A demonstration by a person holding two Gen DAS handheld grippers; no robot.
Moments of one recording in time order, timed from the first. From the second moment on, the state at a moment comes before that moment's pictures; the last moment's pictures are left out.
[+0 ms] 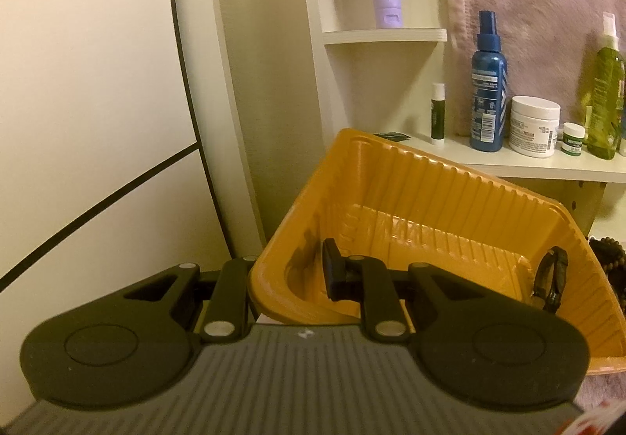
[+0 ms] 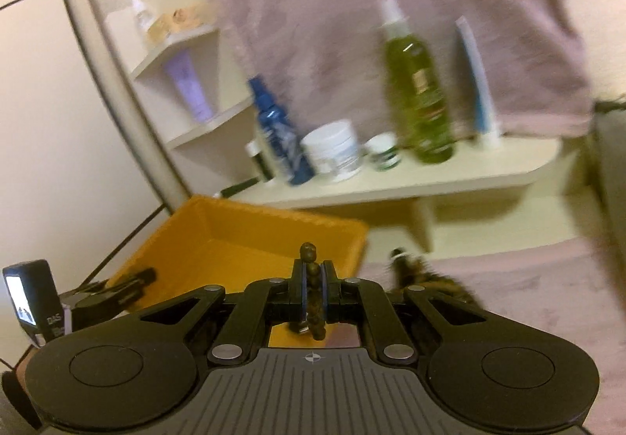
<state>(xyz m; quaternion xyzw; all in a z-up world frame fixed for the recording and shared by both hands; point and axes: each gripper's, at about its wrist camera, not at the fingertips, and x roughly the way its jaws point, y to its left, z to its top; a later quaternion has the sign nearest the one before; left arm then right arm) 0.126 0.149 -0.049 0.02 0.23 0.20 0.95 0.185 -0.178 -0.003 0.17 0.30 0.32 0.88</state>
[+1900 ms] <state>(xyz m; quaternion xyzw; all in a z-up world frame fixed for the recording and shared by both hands) 0.127 0.148 -0.046 0.03 0.24 0.19 0.95 0.195 -0.261 -0.070 0.10 0.42 0.15 0.89</state>
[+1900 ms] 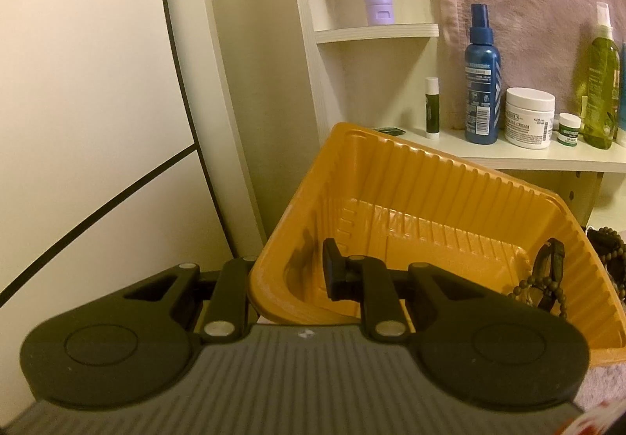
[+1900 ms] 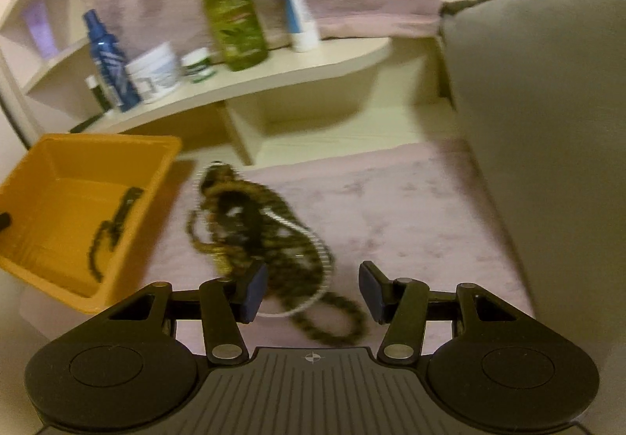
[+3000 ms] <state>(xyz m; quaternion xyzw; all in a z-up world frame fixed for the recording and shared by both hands) 0.126 0.150 -0.046 0.03 0.24 0.19 0.95 0.234 -0.239 -0.084 0.03 0.41 0.20 0.89</state>
